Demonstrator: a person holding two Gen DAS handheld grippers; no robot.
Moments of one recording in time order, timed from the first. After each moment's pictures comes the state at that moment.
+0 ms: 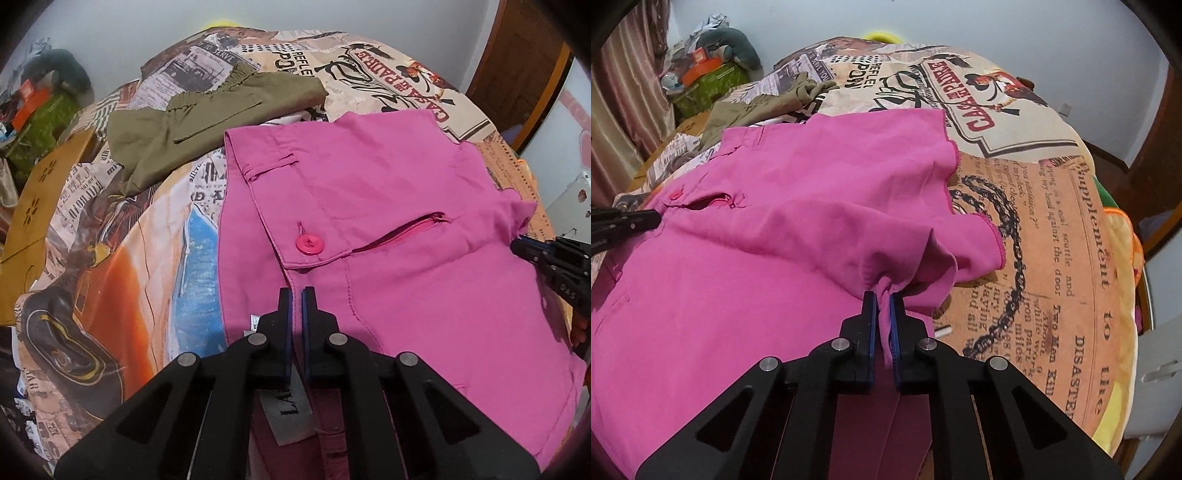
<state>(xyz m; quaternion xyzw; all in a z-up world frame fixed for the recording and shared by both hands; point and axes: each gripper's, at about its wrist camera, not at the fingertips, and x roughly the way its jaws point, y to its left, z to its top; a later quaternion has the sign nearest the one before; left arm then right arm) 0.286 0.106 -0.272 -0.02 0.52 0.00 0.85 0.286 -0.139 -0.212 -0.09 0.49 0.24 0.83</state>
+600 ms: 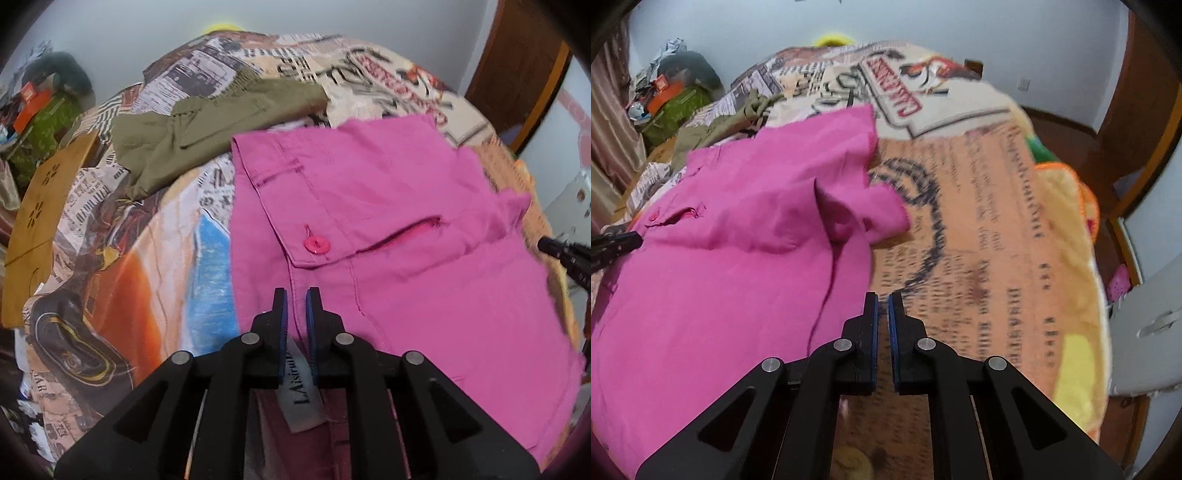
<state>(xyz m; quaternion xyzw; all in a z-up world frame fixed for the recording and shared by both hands) 0.281 0.113 -0.256 -0.03 0.51 0.00 0.86 0.280 -0.193 -0.195 -0.05 0.50 0.17 0.85</state>
